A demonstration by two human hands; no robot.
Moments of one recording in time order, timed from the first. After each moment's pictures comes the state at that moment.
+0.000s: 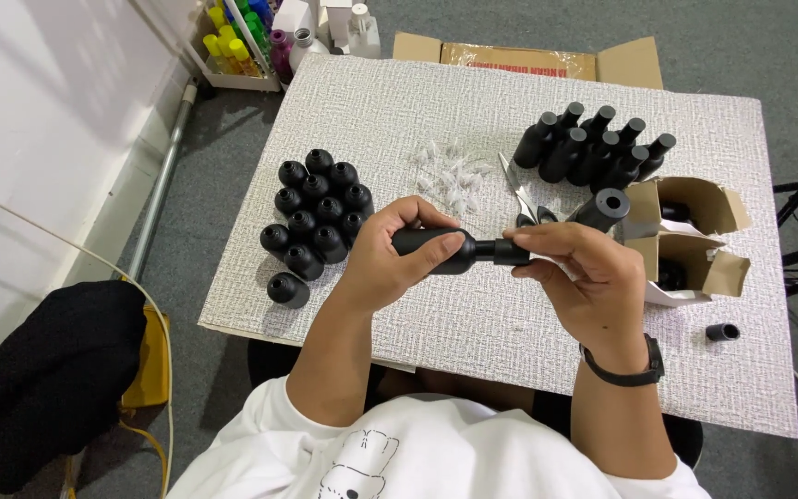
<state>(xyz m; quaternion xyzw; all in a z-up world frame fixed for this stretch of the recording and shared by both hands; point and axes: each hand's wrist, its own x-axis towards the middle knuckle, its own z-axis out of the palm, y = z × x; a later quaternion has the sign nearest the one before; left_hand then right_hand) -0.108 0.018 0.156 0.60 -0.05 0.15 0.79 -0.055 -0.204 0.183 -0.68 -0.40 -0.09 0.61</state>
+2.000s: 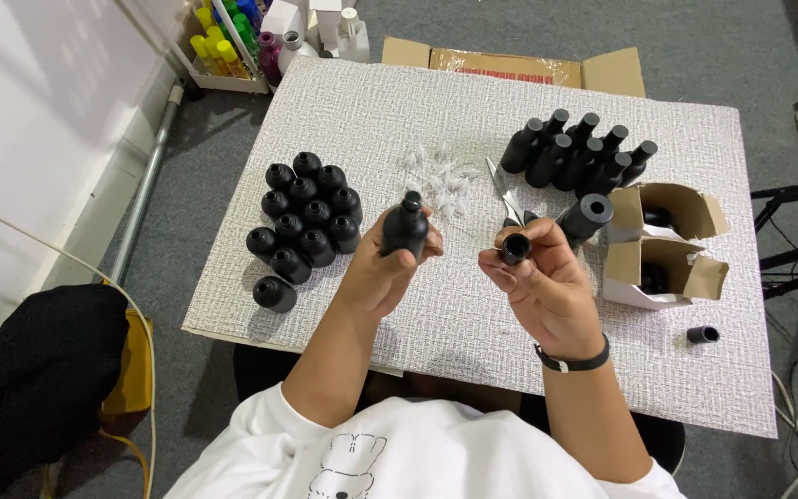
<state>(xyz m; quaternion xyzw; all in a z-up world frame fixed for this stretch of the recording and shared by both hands) -0.082 0.013 0.066 0.38 -0.12 0.13 0.91 -0.036 -0.204 0.111 -0.36 -0.24 0.21 0.88</state>
